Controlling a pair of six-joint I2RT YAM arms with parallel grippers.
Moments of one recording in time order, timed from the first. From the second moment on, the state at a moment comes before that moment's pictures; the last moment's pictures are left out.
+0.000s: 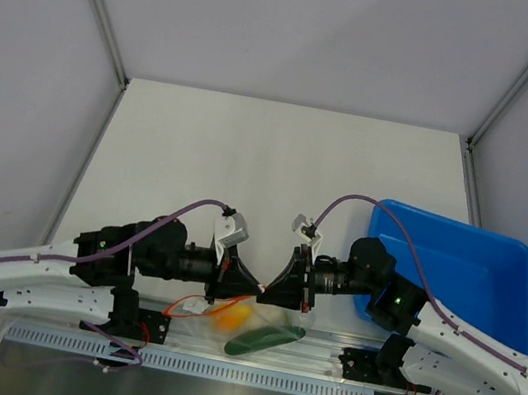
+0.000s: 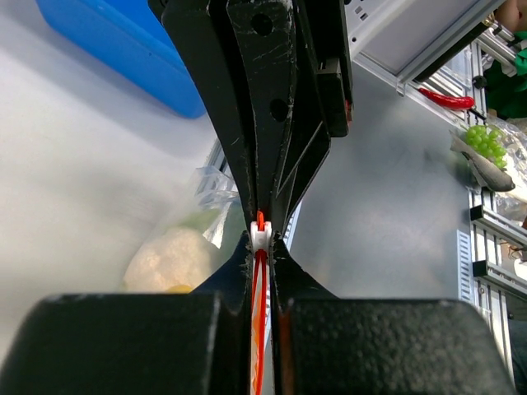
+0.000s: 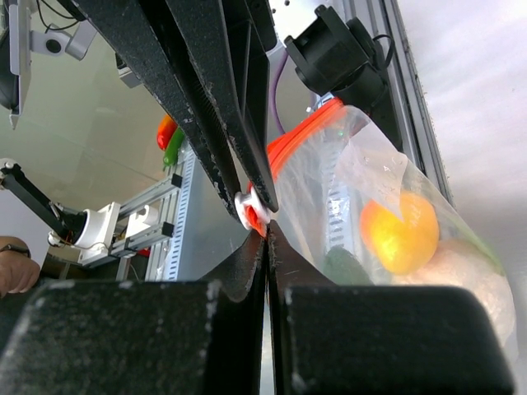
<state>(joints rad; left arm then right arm) -1.30 0.75 0.87 -0.39 0.11 -0.41 1.04 0.85 0.65 0.09 -0.67 0.62</state>
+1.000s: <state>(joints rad) -1.30 0.67 0.80 -0.38 0.09 -0.44 1.05 0.77 0.61 0.12 -0.56 0.64</state>
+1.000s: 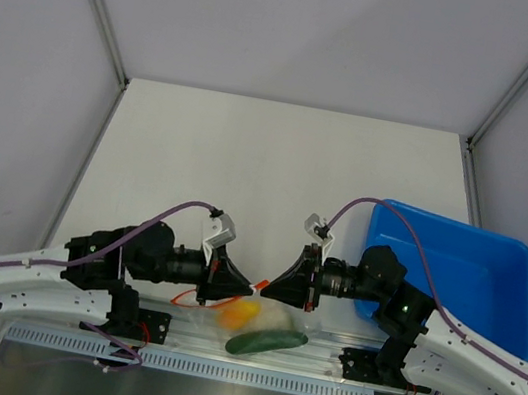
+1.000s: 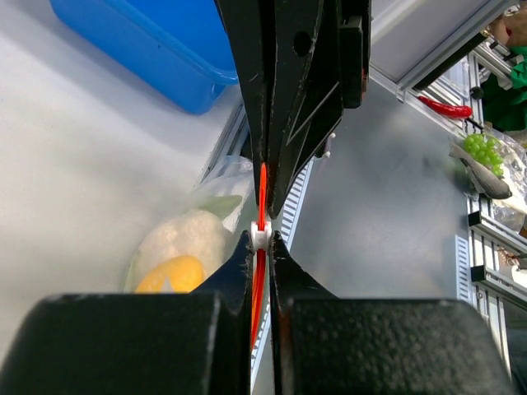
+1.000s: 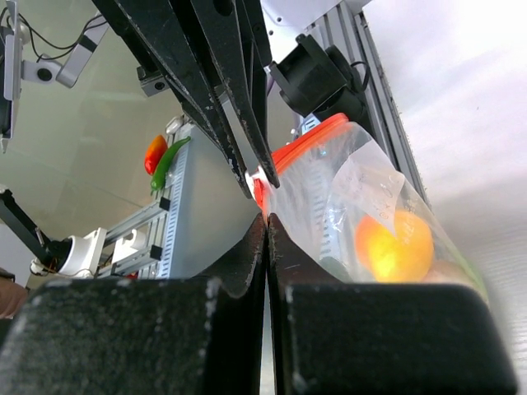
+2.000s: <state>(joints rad) -1.30 0.66 0.77 -0.41 0.12 -0.45 1.03 0.88 0.73 -0.03 -0.63 0.52</state>
